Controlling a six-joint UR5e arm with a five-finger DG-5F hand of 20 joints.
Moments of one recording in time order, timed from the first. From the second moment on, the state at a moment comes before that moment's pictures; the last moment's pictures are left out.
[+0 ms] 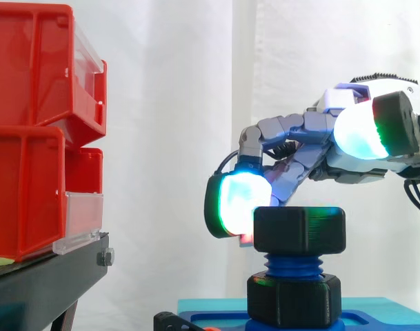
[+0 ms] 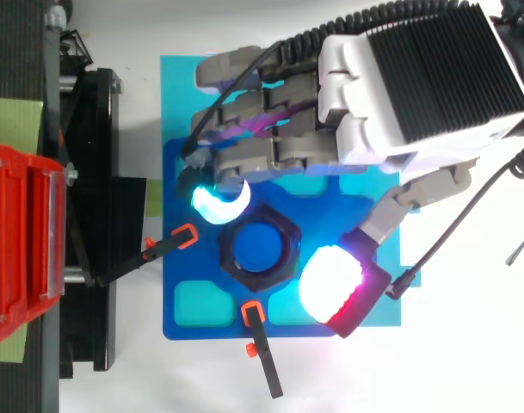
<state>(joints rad) -0.02 -2.24 -1.22 -2.73 -1.93 -1.21</state>
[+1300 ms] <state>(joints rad) -0.06 -2.24 -1.19 -2.70 -1.99 -1.21</state>
